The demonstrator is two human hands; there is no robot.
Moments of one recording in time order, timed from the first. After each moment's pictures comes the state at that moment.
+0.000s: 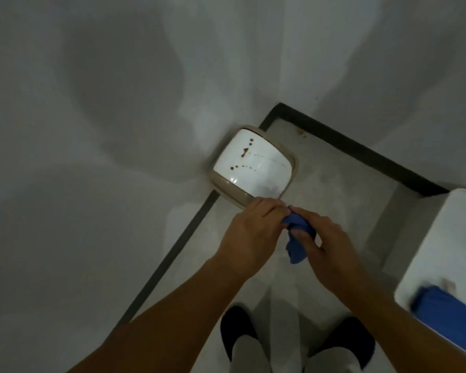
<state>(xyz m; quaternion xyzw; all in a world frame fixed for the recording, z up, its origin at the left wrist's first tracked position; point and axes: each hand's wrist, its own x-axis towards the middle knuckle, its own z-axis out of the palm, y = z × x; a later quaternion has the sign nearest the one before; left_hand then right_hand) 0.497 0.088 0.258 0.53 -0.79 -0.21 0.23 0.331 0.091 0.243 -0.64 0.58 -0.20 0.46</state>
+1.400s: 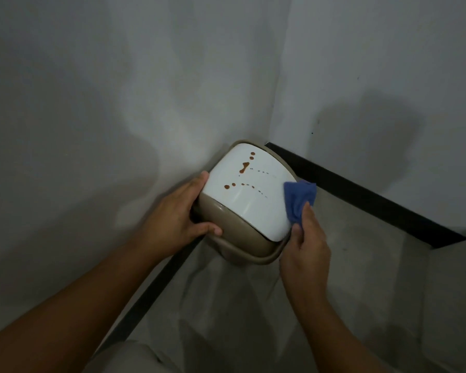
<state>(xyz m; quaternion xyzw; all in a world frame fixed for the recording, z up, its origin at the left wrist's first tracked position) 0.653 0.012 0.097 0.60 -0.73 -0.23 0.21 0.423 0.044 0.062 -0.51 0.71 -0.40 0.26</state>
